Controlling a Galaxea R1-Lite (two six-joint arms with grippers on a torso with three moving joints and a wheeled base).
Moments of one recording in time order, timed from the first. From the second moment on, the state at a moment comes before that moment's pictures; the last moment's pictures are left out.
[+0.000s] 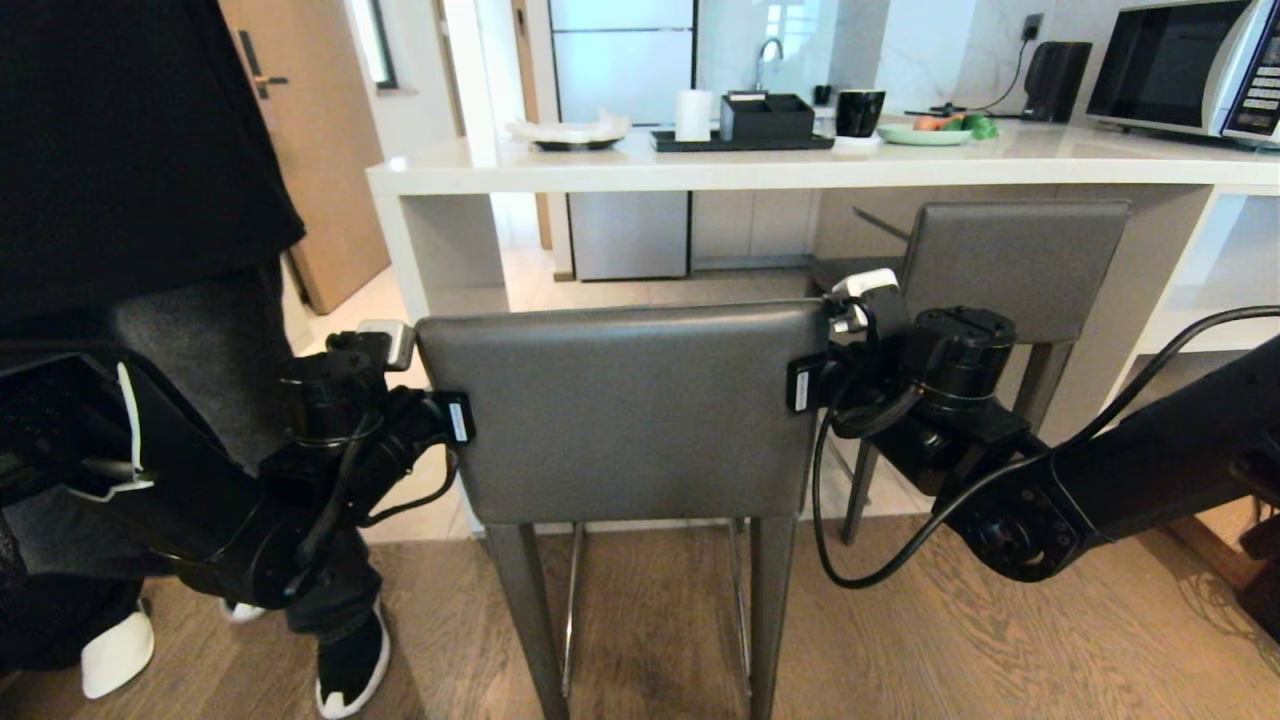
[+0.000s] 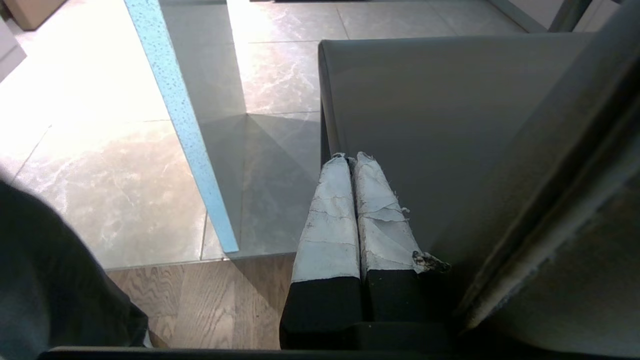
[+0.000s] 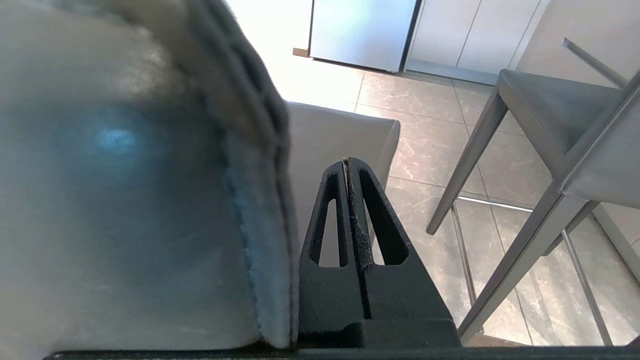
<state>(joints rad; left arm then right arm) -0.28 2.07 -0.79 -1.15 0.10 -0.05 0.48 2.06 -0.98 -1.12 -0.14 -0.16</state>
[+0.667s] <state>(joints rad) -0.30 2.08 -0.82 -1.13 0.10 -0.05 0.36 2.15 -1.00 -1.13 -0.11 -0.15</state>
